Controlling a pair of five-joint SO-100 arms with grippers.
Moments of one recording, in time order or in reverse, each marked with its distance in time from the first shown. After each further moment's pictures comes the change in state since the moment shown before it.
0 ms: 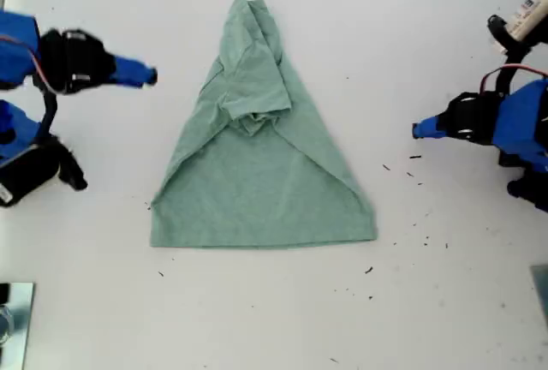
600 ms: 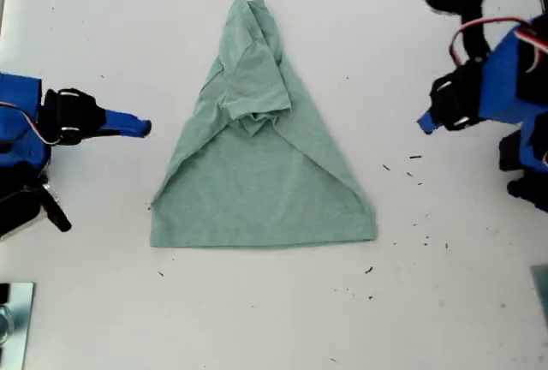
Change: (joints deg) arm 0 10.4 37.9 31.0 0.9 -11.5; arm 1 -9.7 -67.5 -71.6 22.9 -20.3
